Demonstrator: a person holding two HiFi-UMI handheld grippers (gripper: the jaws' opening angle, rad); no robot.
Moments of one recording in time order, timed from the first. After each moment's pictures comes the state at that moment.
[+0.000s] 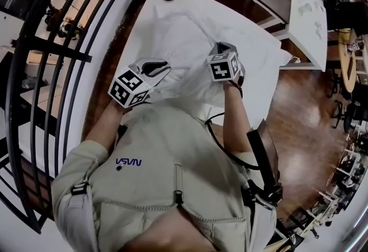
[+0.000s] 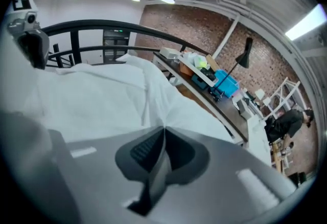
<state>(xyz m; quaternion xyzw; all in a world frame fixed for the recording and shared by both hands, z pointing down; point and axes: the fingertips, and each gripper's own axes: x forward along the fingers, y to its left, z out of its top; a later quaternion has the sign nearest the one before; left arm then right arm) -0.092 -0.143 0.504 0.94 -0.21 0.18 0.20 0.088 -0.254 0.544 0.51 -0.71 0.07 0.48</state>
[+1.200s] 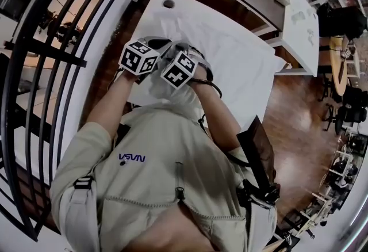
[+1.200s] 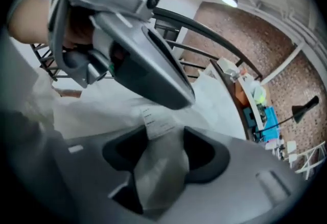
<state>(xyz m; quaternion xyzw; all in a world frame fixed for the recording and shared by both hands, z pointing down) -0.095 -0.257 0.525 0.92 -0.26 0.15 0.24 -0.101 -0.228 0.566 0.27 -0.77 -0.01 0.58</state>
